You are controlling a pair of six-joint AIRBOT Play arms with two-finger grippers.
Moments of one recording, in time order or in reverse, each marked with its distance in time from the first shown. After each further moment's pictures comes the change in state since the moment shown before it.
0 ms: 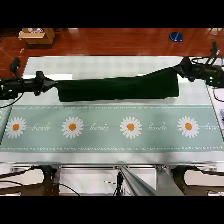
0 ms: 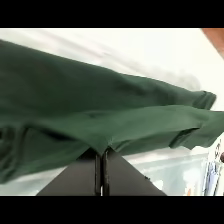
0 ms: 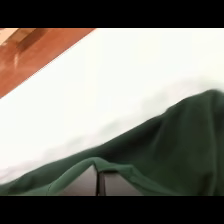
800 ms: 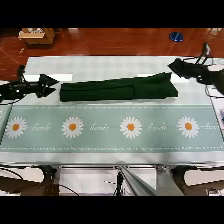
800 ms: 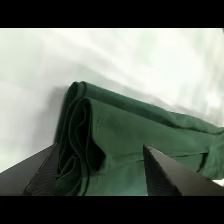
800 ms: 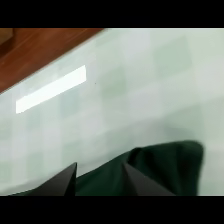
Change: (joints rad) left arm 0.056 -0.174 0.088 -0.001 0.058 -0.001; right arm 0.030 -0.092 0.086 -0.089 -0.138 -0.043
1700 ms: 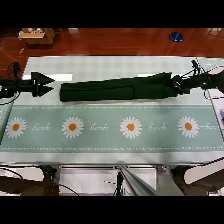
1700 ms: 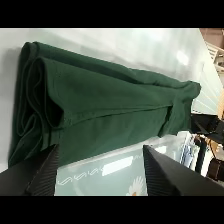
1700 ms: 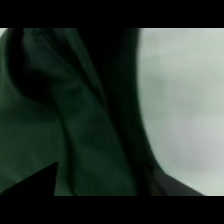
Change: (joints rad) left arm 0.054 0.000 0.065 0.001 -0.261 0.000; right arm -0.073 -0.205 0.103 -0.238 0.459 0.155
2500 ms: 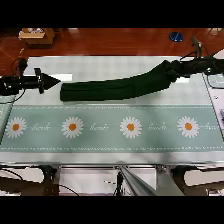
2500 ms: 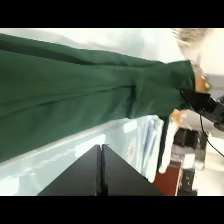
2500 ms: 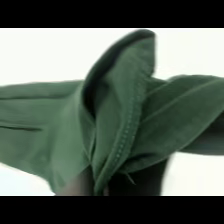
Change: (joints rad) left arm -0.110 0.013 0.002 -0.168 -0.106 0.022; right arm 0.106 0.239 0.086 0.019 0.074 -0.053
